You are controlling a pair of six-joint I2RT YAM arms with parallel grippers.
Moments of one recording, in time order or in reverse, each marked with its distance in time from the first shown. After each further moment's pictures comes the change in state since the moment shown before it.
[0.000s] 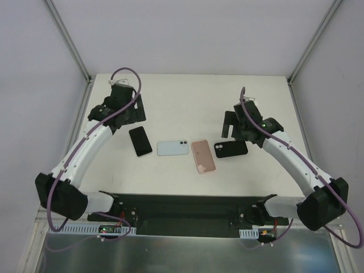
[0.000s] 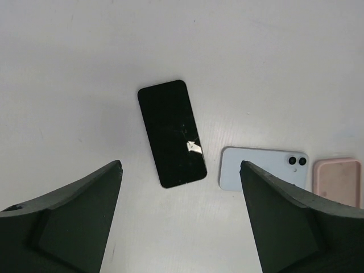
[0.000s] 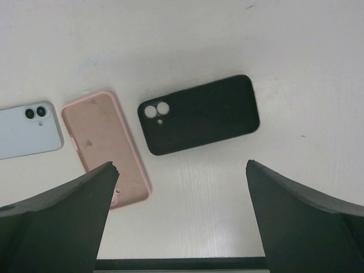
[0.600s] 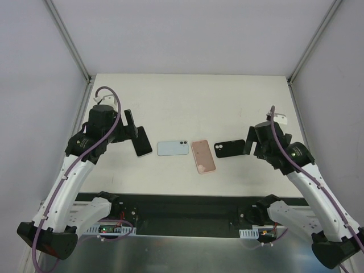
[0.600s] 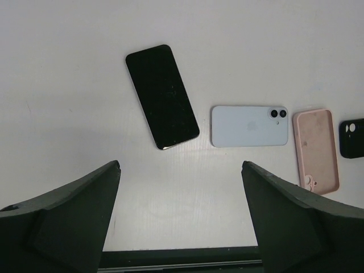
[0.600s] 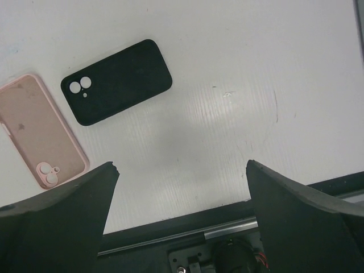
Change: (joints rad) left arm 0.048 -0.417 -0.204 -0.039 0.177 0.026; right arm -0.002 -0.401 -0.106 -0.298 0.223 0.049
